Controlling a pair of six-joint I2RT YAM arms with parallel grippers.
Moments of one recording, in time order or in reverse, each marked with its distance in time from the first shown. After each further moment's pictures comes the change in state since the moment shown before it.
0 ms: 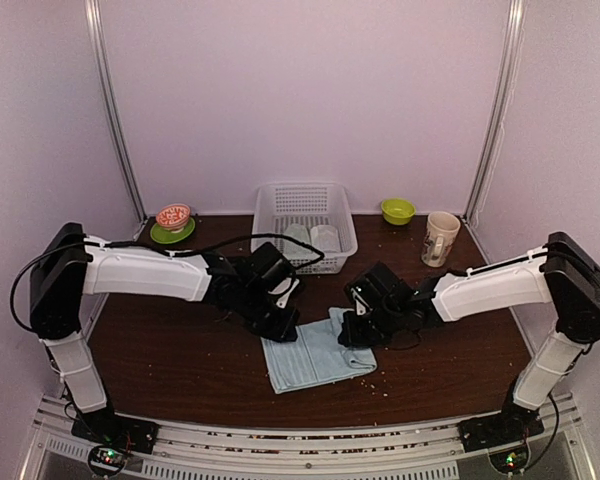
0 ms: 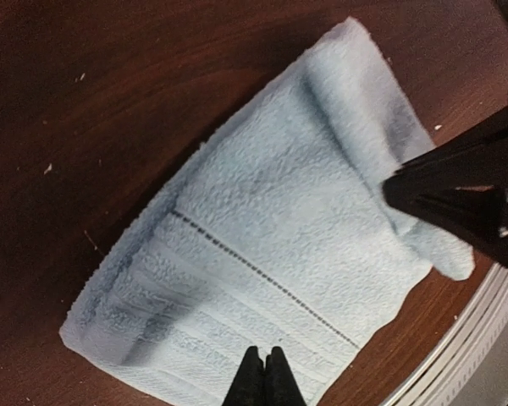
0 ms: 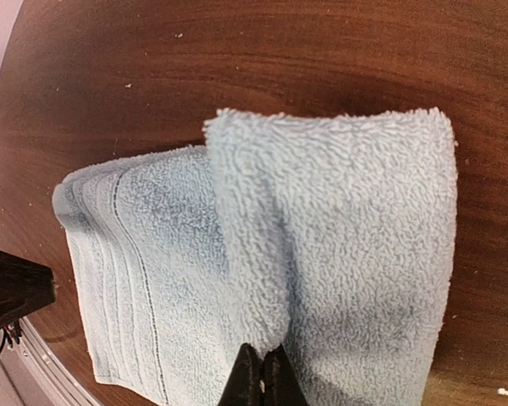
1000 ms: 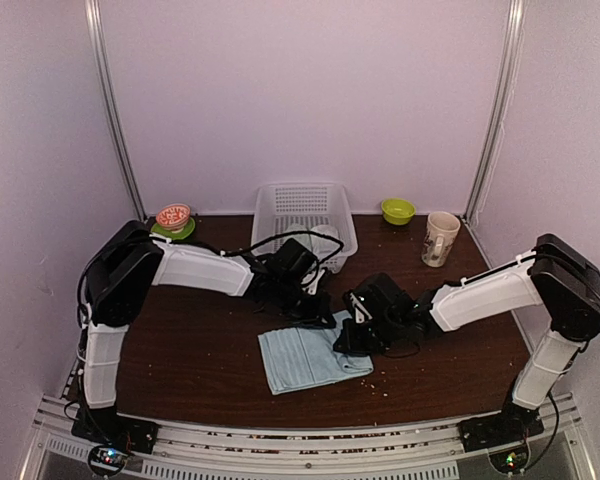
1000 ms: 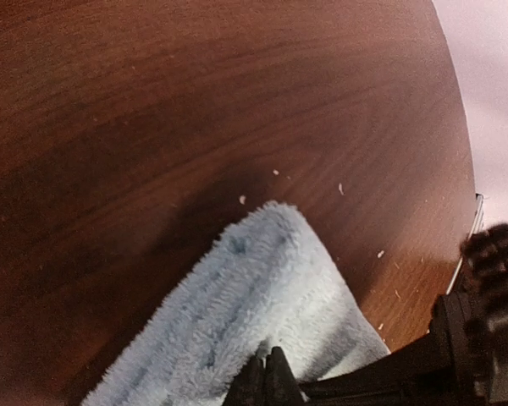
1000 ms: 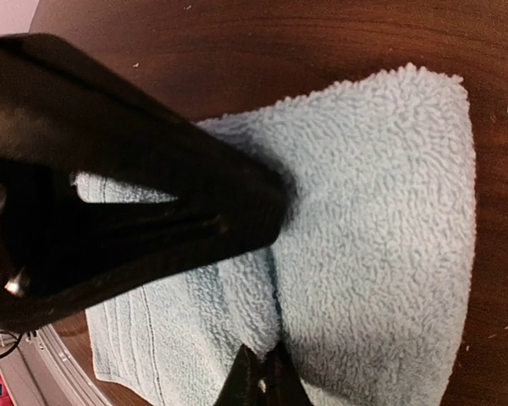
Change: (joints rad) left arm 0.060 0.327 0.236 0.274 0.243 -0.155; right arm 0.001 0.038 -0.091 0.185 -0.085 0.052
